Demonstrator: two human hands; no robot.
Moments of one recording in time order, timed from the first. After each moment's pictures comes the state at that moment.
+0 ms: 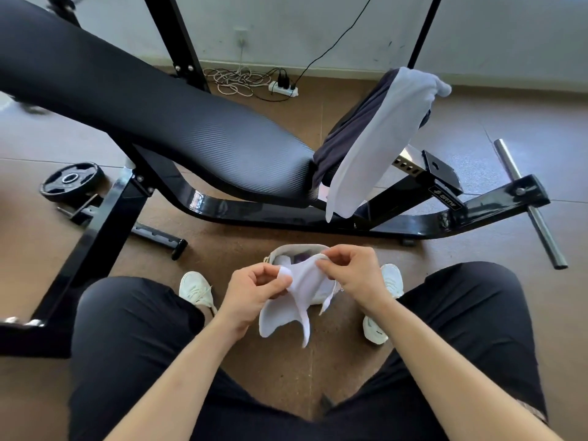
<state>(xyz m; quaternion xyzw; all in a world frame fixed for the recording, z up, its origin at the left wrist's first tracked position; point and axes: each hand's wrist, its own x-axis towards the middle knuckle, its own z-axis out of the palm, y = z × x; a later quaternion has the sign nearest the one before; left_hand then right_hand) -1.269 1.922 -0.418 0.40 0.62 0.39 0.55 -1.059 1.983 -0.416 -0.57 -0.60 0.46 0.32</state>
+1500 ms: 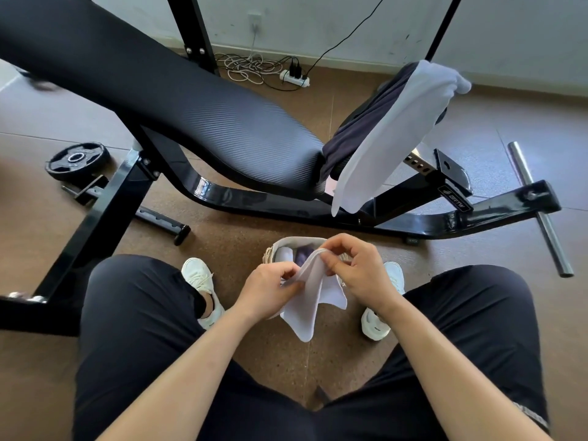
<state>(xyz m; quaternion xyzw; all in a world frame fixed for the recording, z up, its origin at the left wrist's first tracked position) -1.260 1.933 -0.452 0.65 0.62 0.23 0.37 -1.056 1.980 -0.407 -0.46 -0.68 0.46 0.33</state>
